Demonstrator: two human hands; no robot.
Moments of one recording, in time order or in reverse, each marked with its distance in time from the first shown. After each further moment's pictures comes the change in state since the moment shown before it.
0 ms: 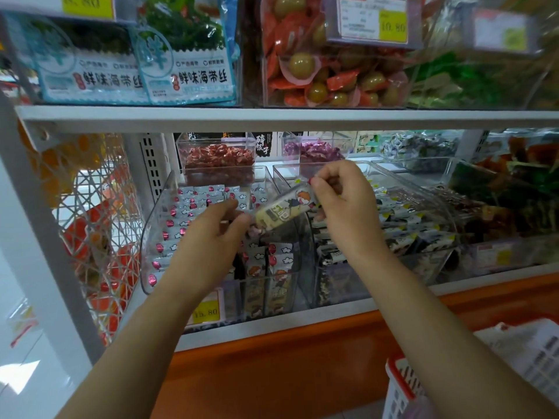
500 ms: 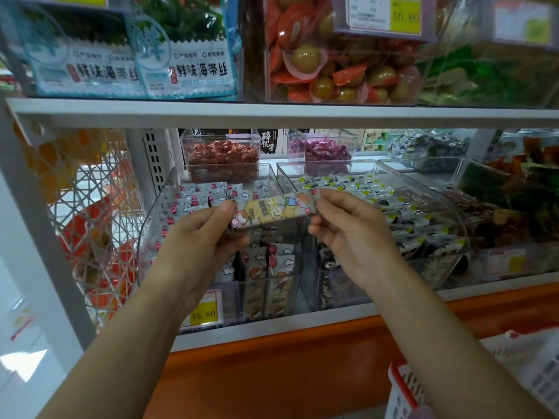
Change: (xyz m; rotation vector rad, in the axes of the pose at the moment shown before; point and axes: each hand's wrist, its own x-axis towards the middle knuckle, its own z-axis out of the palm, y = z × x) left_hand -0.001 0.002 -0.003 -0.805 0.000 -0.356; right_hand -0.011 0.020 -0.005 0.816 -0.077 0.516
